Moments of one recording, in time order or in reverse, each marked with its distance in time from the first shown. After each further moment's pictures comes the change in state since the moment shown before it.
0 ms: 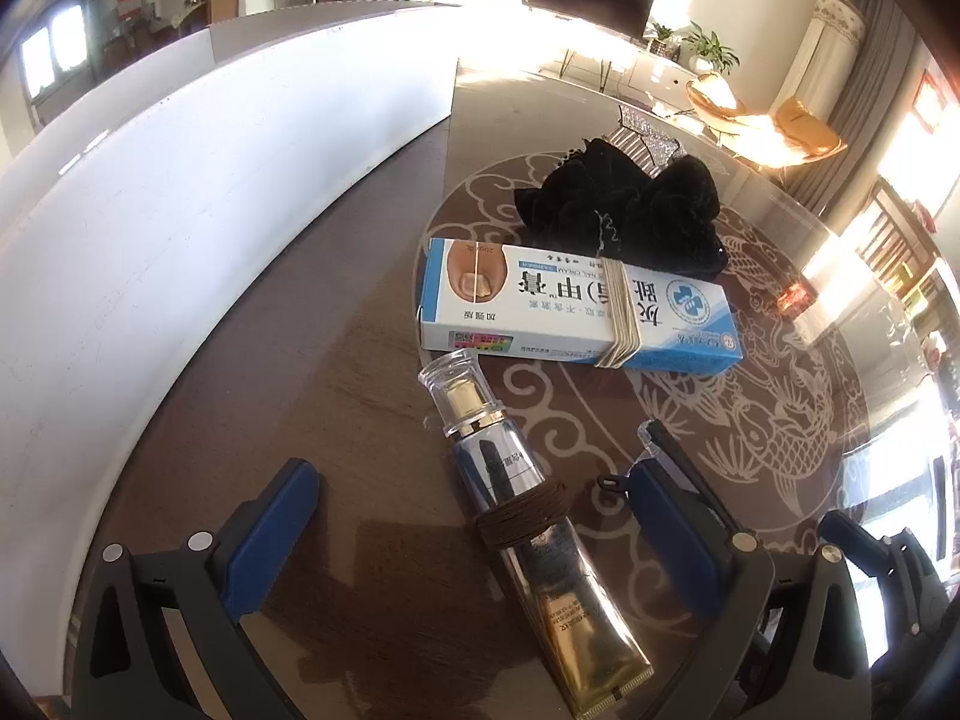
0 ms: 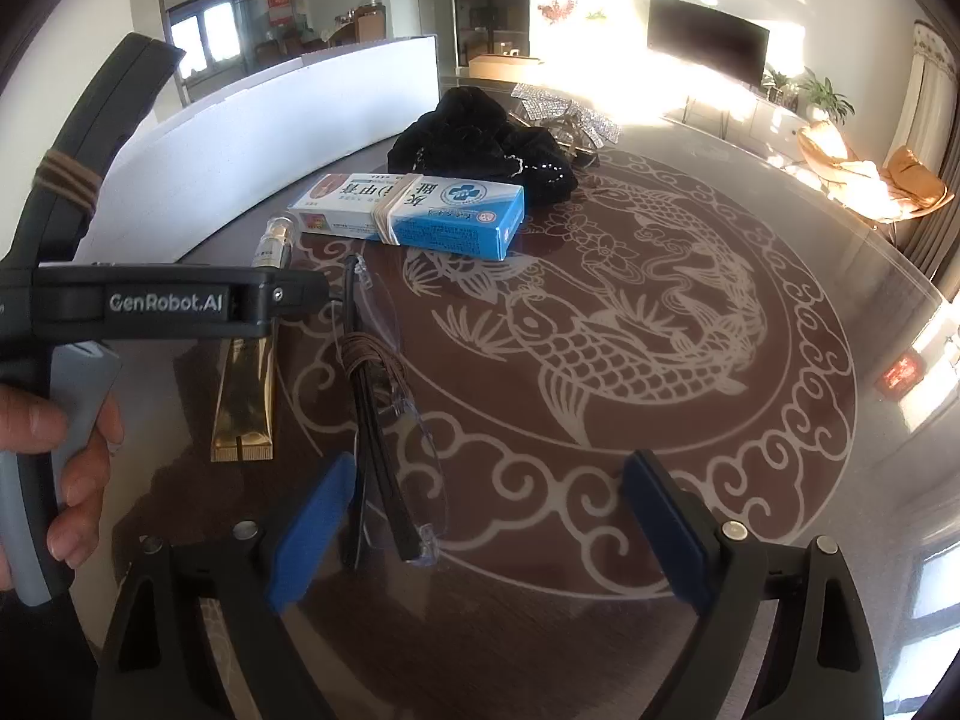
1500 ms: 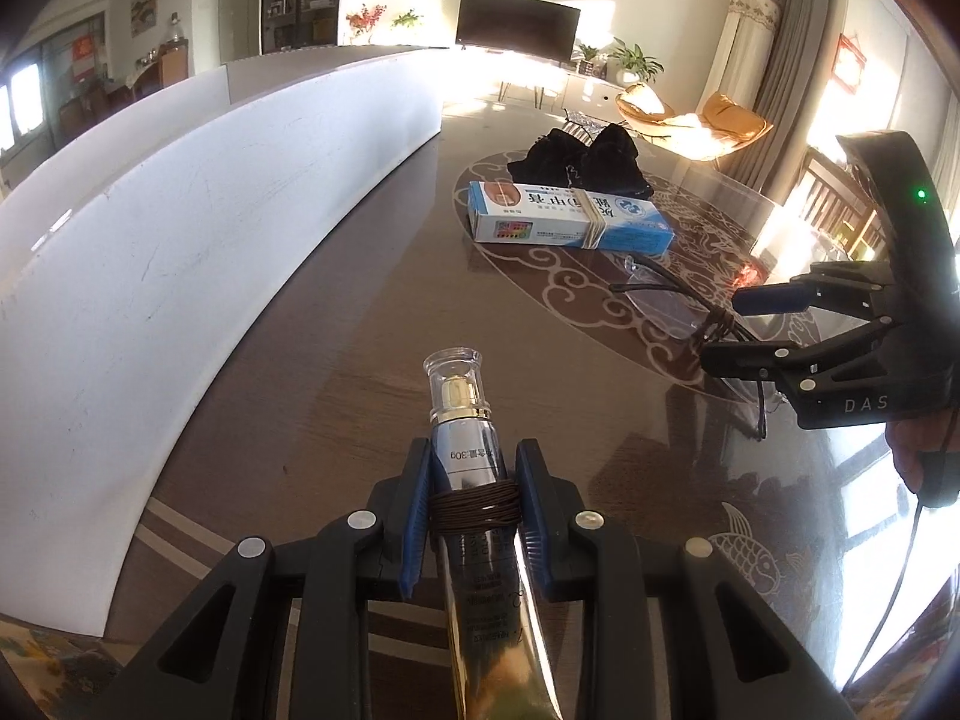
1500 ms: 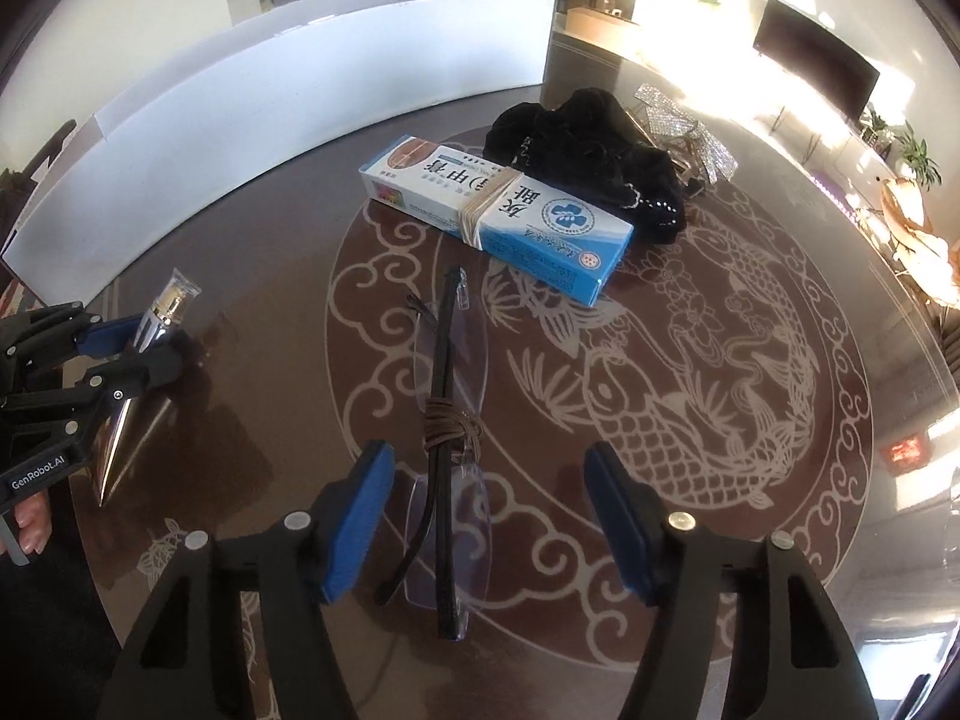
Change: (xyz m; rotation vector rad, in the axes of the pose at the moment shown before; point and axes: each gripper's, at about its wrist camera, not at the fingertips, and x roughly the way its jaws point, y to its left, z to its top) left arm -0.065 0.052 -0.086 0.153 -0.105 -0.074; right arm 0.017 0.031 0.049 -0.263 0.171 0.070
